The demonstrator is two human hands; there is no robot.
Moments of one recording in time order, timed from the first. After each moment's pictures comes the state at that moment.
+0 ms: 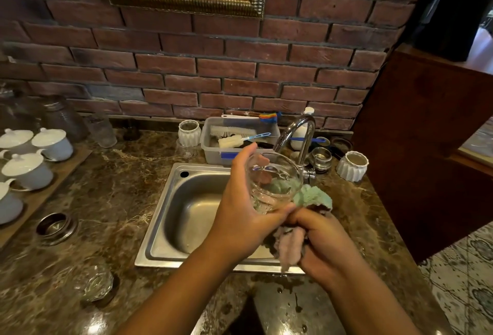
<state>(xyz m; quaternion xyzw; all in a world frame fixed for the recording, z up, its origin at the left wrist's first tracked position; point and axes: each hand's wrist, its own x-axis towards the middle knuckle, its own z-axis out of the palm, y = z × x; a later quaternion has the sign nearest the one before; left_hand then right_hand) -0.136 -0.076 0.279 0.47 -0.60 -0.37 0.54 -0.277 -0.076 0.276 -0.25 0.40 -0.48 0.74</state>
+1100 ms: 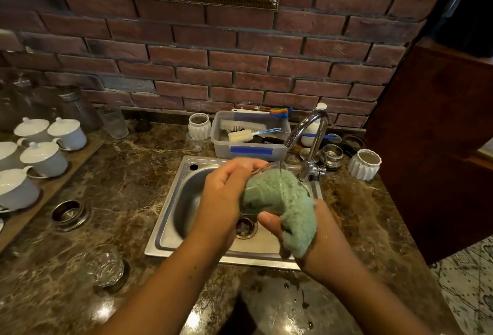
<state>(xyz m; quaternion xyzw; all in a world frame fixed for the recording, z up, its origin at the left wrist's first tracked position) -0.112 -0.078 0.290 0.47 -0.40 -0.50 0.60 -0.265 -0.068 0.283 -0.71 0.36 -0.38 0.47</state>
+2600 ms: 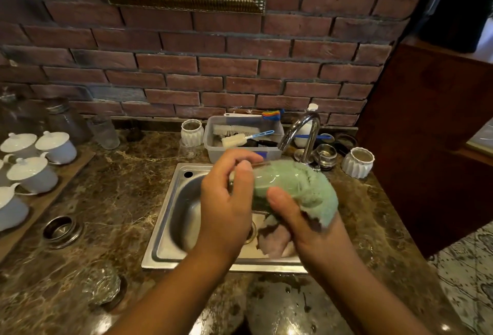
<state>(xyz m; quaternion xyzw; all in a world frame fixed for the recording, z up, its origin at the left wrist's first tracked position) -0.122 -0.079 0.304 0.46 -0.55 -0.28 0.64 -0.257 -0.069 0.299 -0.61 0.36 -0.49 0.51</state>
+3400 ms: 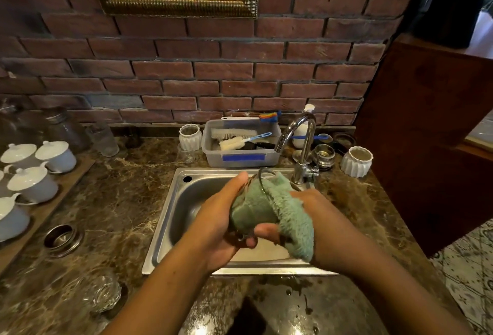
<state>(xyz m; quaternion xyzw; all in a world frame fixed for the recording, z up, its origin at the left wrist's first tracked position) -0.111 -0.079 0.295 0.44 -0.27 -0.73 0.44 -0.285 -0.088 0.318 -0.86 0.34 -0.25 0.30</state>
